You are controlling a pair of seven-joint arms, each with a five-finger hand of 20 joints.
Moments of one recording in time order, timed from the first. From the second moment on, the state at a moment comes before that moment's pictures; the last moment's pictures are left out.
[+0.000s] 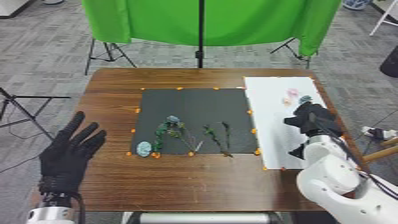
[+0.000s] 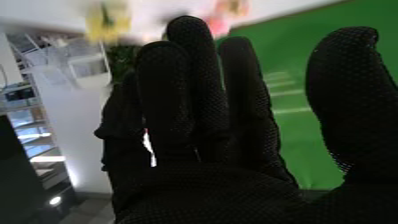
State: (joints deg) left arm 139.4 -56.9 -96.3 -127.6 33.0 12.2 26.2; right arm -82.2 -33.6 48.7 -111.0 -124.2 18.3 57.2
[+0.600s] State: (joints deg) left arm 140.1 -56.9 -96.0 -127.0 32.5 12.2 26.2; right arm -81.3 -32.0 53.2 -106.1 -128.2 15.3 64.5
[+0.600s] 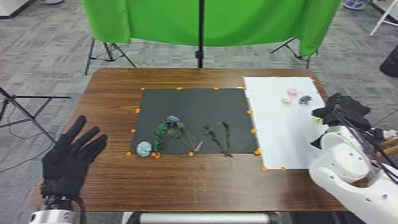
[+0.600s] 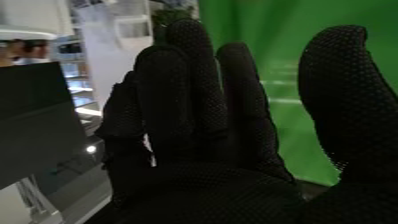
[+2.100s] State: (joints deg) left arm 140.1 -56.8 -95.9 -127.0 31.5 13.0 26.5; right arm -66.3 -34.7 33.2 -103.3 -134.8 21.0 57.9
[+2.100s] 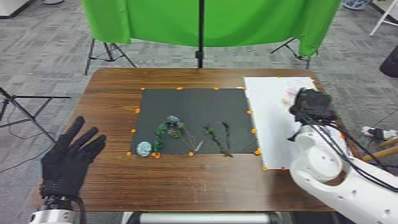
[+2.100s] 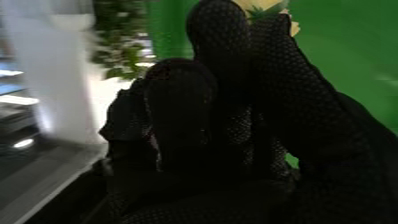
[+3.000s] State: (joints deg) left arm 139.1 -56.4 -96.0 -127.0 31.6 13.1 25.1; right arm -47.5 -59.3 7.4 -98.1 -132.9 16.8 43.1
